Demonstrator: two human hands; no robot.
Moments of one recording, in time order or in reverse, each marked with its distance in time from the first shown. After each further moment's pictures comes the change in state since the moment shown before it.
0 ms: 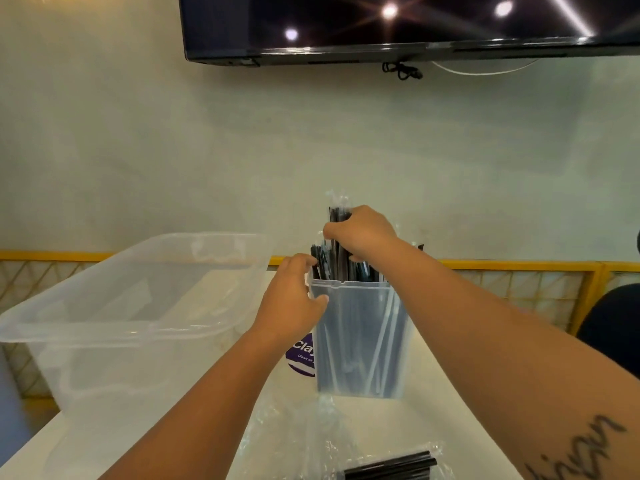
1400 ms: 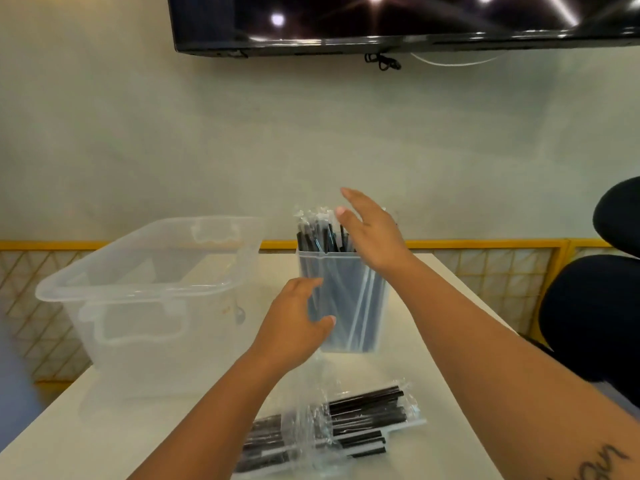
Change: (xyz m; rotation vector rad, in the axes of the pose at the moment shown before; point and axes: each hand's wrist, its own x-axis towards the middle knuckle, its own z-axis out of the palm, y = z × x) left_hand -0.083 0.014 0.000 0.006 -0.161 0.015; right_hand -0.076 0.031 -0.022 0.120 0.094 -0.338
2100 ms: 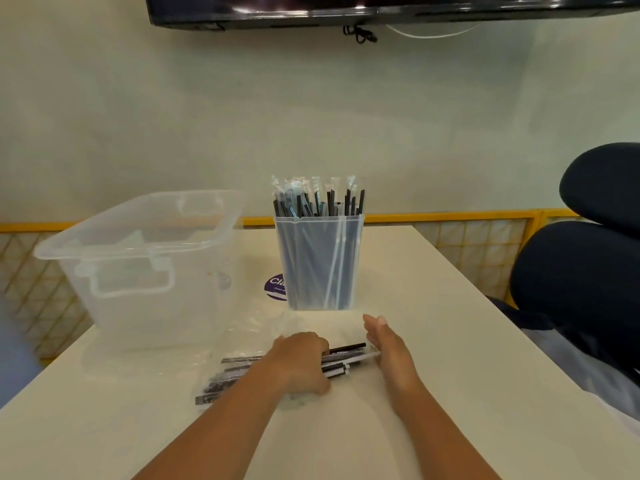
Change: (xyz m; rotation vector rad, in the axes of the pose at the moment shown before) left_hand -0.060 -0.003 0.063 0.573 -0.621 -0.018; right_hand -0.200 0.100 0.035 0.631 0.081 0.663
